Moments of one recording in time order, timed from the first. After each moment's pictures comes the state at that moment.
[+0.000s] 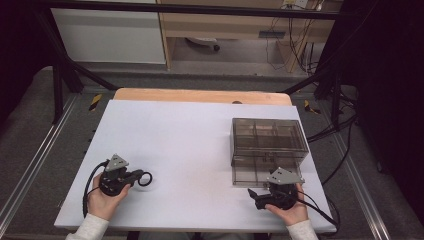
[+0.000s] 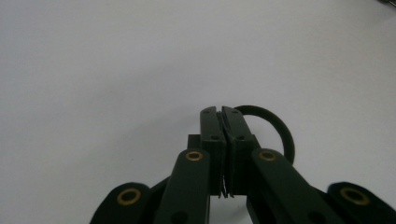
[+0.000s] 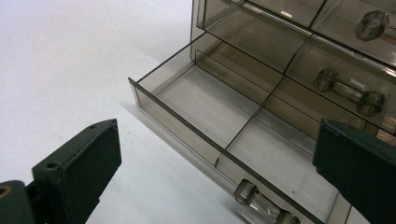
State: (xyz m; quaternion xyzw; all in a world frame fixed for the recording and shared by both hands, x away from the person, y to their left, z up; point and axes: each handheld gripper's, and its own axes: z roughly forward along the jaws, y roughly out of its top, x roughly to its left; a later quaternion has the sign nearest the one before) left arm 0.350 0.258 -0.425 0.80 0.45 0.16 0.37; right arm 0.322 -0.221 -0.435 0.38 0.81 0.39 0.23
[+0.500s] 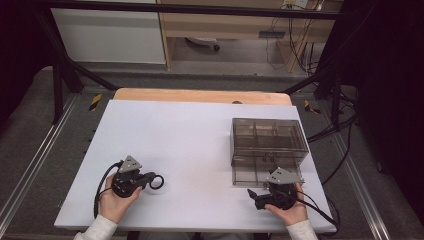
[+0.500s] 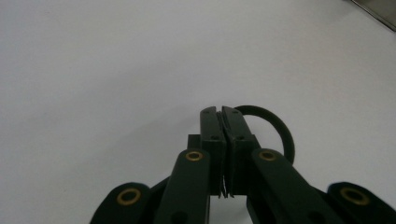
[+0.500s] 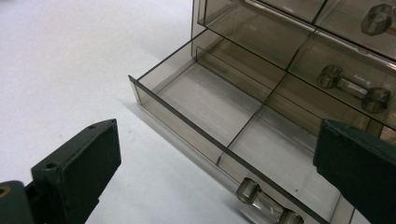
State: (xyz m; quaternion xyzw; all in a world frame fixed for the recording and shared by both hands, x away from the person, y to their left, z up) left arm 0.348 0.228 -0.424 0.81 0.42 0.14 0.38; right arm 0.323 -0.221 -0.436 0.38 0.81 0.39 0.23
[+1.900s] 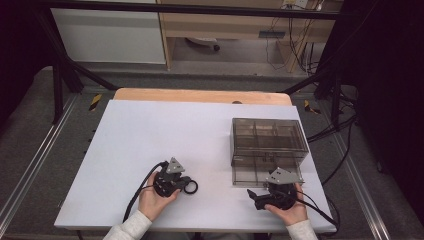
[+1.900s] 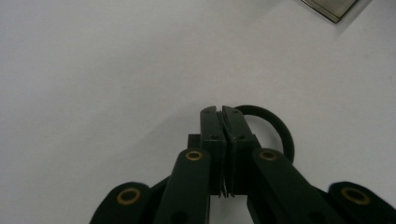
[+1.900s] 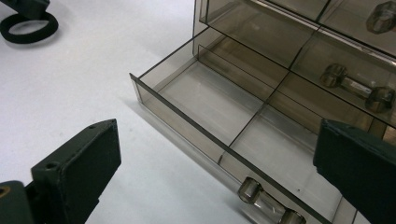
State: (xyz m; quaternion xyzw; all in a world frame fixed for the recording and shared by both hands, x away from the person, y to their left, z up) left arm 0.361 0.128 -0.442 0.86 0.34 0.10 0.35; right arm 0.323 -0.220 -0.437 0.38 0.81 0.39 0.22
